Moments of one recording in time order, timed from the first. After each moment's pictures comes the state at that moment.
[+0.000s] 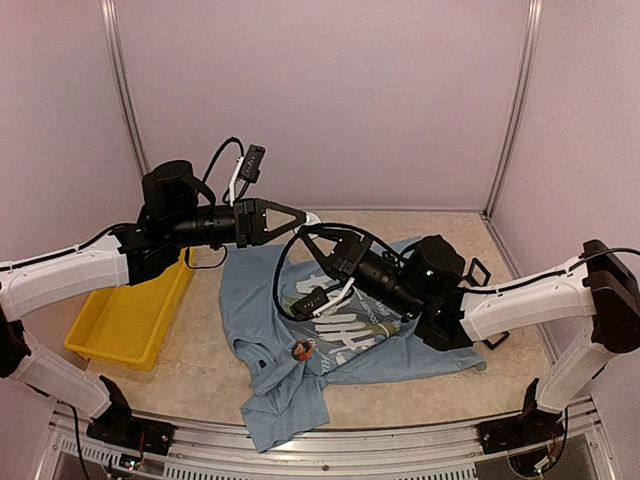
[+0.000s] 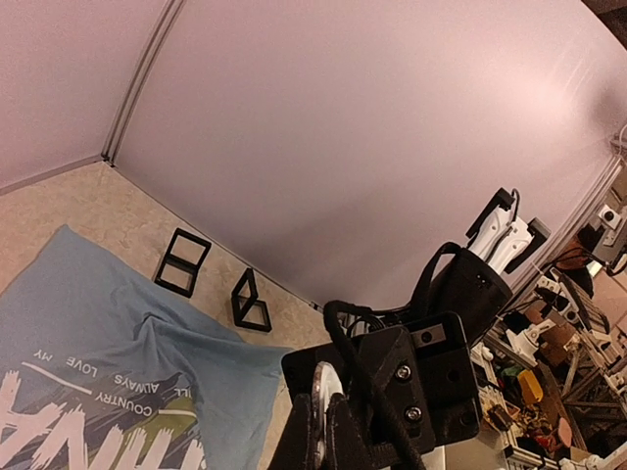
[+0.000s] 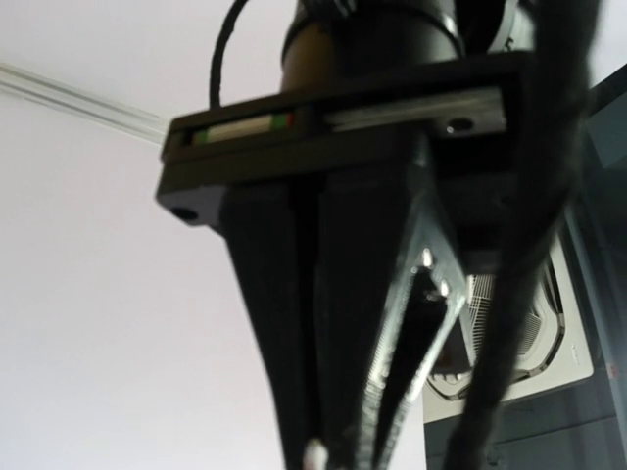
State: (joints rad) left arm -0.74 1.34 1.04 0.28 0.65 -0.54; right arm 1.11 1.59 0.87 1.06 0.02 -2.07
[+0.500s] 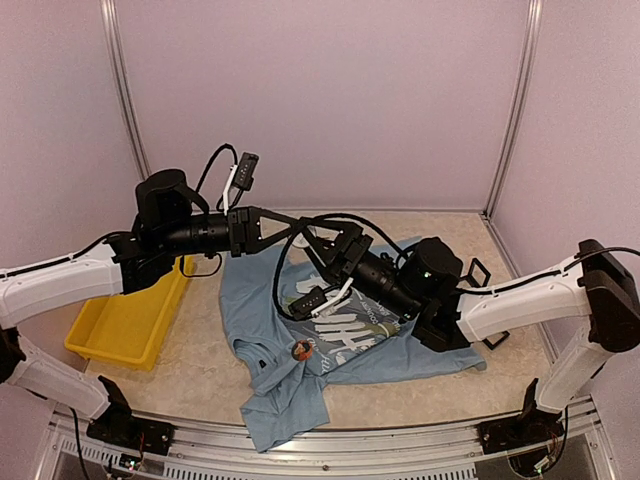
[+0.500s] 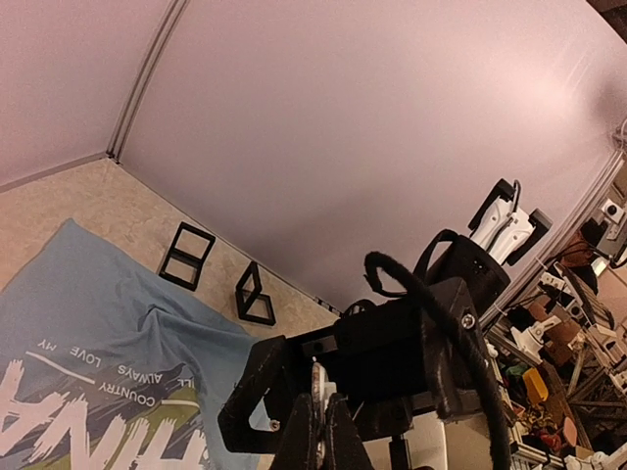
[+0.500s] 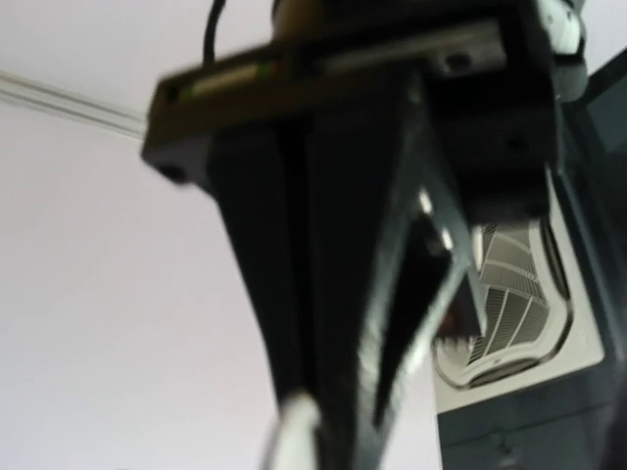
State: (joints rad) left arm -0.74 1.30 0.99 0.29 0.64 -0.53; right arm 1.11 1.61 0.87 1.09 0.02 -2.04
